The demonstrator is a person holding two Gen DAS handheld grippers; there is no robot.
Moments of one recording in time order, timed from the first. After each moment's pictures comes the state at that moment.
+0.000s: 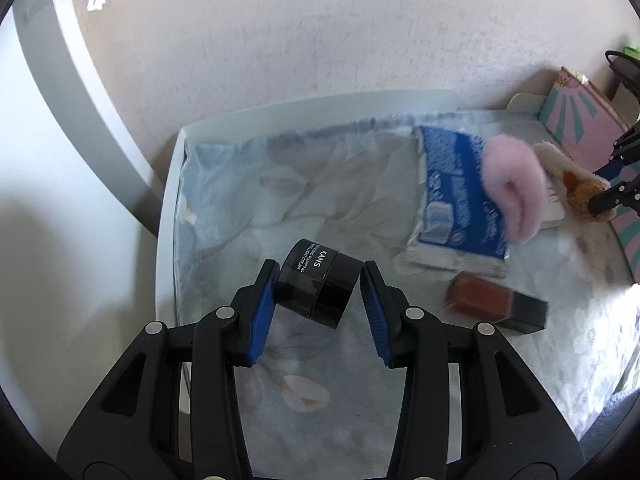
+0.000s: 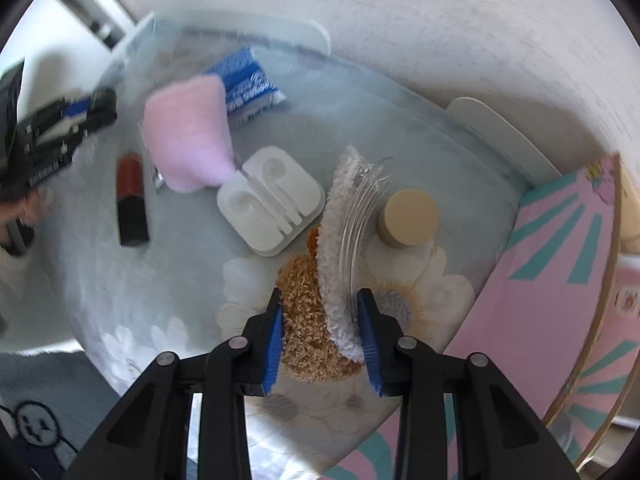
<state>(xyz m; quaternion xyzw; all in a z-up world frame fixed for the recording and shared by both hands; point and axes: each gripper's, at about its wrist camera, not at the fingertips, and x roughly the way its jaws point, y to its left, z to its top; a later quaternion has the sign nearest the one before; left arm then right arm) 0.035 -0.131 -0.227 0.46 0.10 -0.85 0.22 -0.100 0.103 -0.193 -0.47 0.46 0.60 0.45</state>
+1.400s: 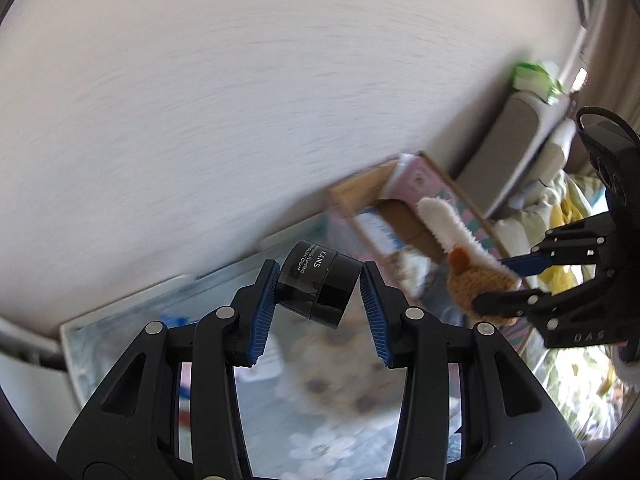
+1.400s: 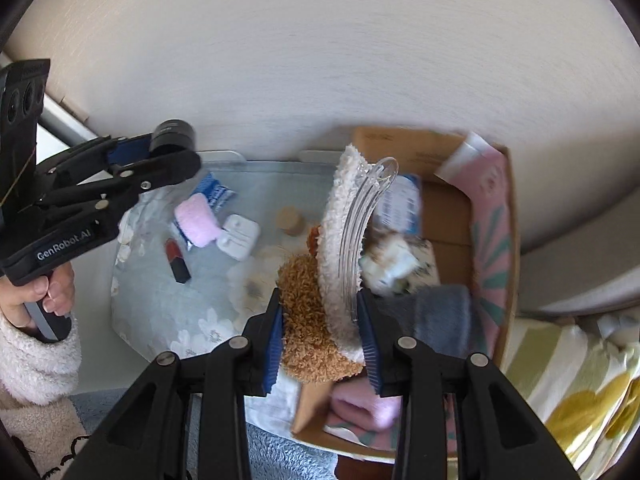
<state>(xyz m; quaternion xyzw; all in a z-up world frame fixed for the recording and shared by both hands) -0.183 0.061 -0.045 0.46 0.09 -0.88 0.06 0.026 -0.011 -0.069 -0.26 0.53 0.57 0.58</state>
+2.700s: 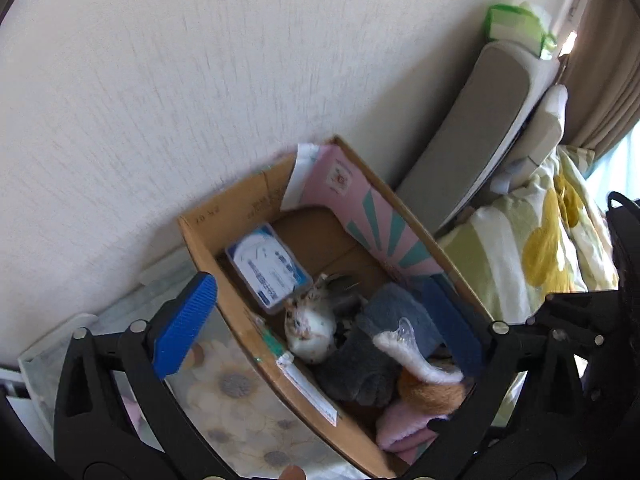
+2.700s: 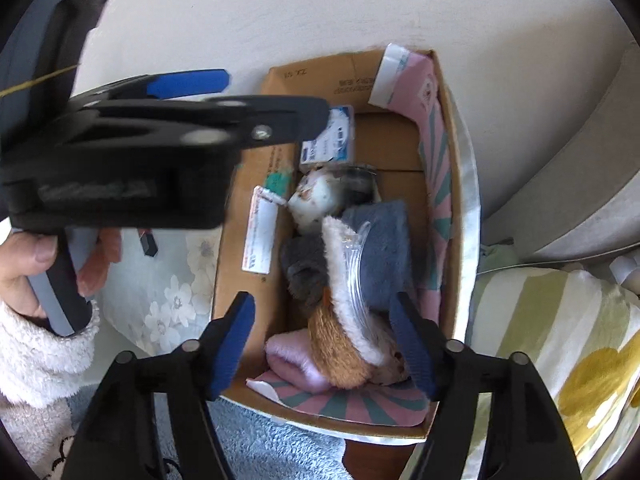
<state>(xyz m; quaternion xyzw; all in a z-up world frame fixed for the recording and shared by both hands) -0.289 0.162 -0.093 0.50 0.07 -0.86 0.02 0.073 -0.072 -0.126 -0.22 0.57 0.53 0.58</state>
